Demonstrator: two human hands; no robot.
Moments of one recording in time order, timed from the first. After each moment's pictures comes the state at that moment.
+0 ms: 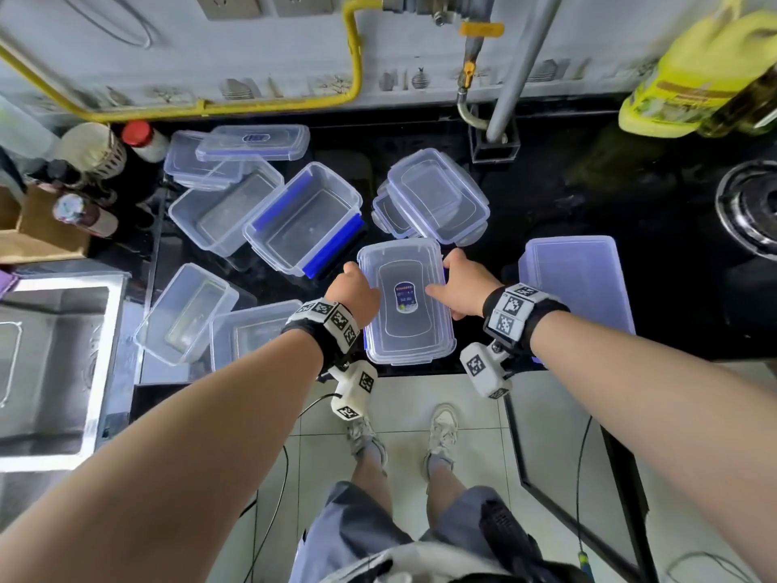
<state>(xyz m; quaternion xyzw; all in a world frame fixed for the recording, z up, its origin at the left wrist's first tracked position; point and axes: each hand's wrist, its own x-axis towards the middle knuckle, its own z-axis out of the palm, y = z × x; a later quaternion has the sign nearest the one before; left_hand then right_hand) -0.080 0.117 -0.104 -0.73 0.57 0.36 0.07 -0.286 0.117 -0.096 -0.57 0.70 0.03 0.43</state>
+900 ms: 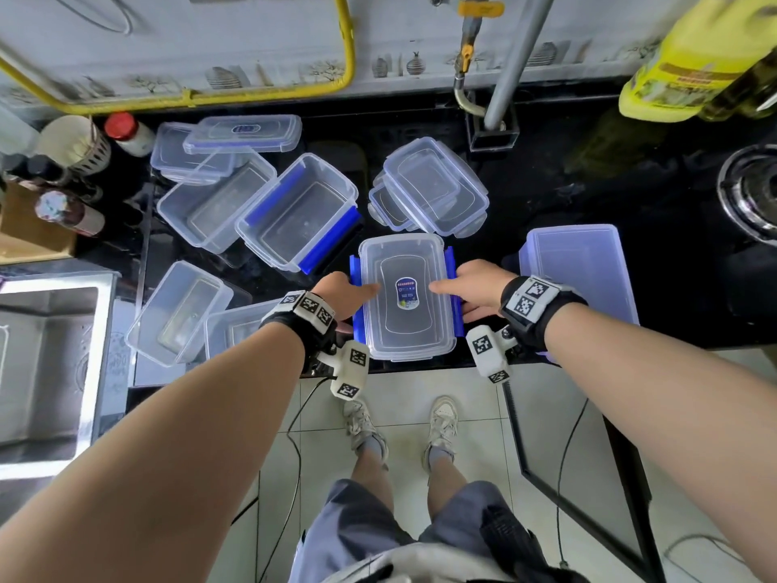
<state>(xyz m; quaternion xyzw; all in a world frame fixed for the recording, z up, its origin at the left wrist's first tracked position) -0.050 0.112 -0.121 -0.72 0.41 0.56 -0.01 -0.301 0.122 -0.108 -0.37 0.70 -0.03 0.62</state>
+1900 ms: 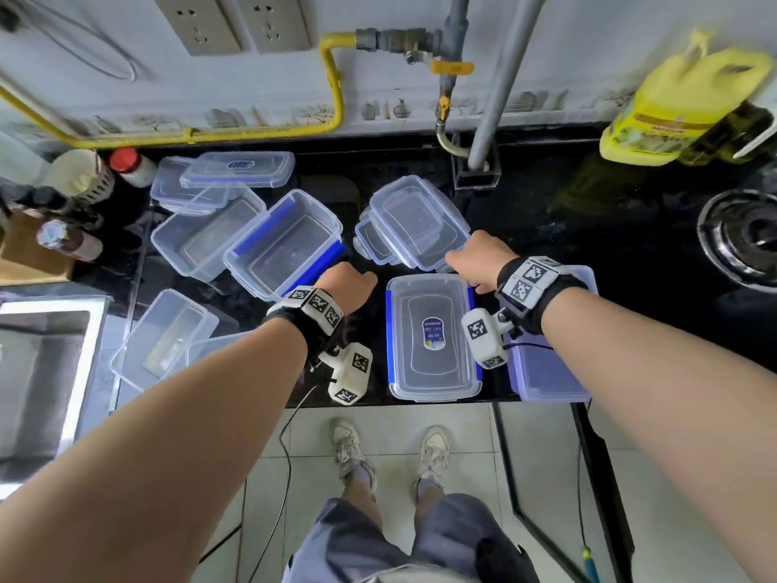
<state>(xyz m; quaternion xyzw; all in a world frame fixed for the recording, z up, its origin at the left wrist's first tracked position) -0.107 0.061 -0.082 -0.73 0.55 0.41 0.04 -0.341 0.047 -0.057 -0.49 0.75 -0.02 0.43</state>
